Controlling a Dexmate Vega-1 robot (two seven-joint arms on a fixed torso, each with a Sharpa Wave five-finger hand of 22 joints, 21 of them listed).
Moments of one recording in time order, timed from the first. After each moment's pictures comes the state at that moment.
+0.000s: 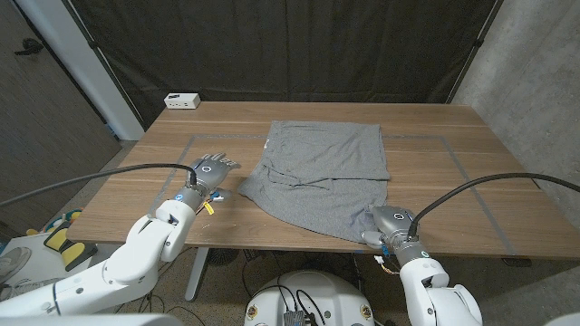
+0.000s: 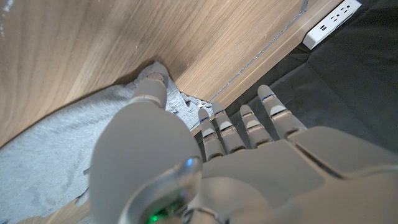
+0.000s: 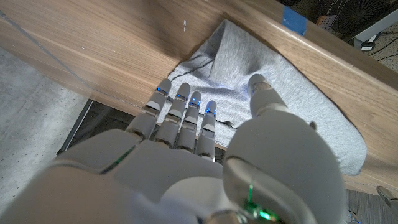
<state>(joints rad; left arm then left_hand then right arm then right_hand) 1.32 1.13 0.47 -2.23 1.04 0.68 0.04 0.85 -0.05 0.41 -0.16 0.26 0.35 -0.21 0.24 0.18 0.38 -0.20 0.26 0.20 0.19 -0.04 0.20 0.17 0.21 0.09 0.31 0.20 -1.21 -1.01 -1.09 -2.52 -1.10 -1.29 0.09 0.78 0.02 0.36 -0.18 0.27 0.42 -0.05 0.24 0.19 0.48 -0.02 0.26 0.21 0.50 -0.05 0.32 0.23 0.44 0.04 0.22 0.18</state>
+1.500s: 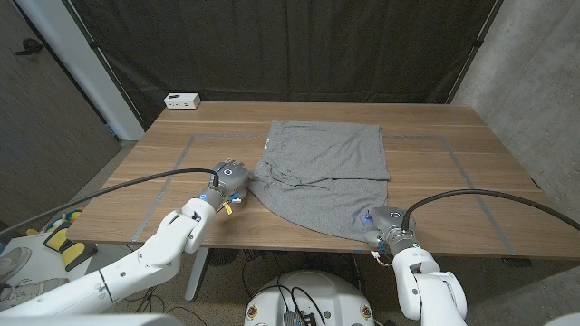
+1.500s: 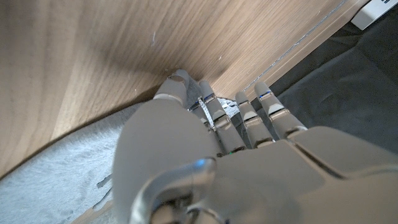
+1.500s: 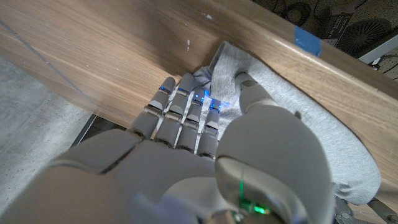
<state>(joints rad) 1.13 0.98 0.62 -2.00 1.08 0.49 0.08 1.02 0.05 0.30 -0.14 0.27 0.81 -0.22 0.29 0.18 0.86 -0.22 0.29 0.22 0.43 -0.04 0.21 0.18 0.27 0.05 0.36 0.21 -1.49 -0.71 -0.67 -2.37 -1.46 -0.96 0.48 0.97 0.05 0.30 -0.16 0.29 0.61 -0.09 0.24 0.19 0.63 -0.04 0.32 0.23 0.66 -0.06 0.50 0.39 0.50 -0.01 0.24 0.19</state>
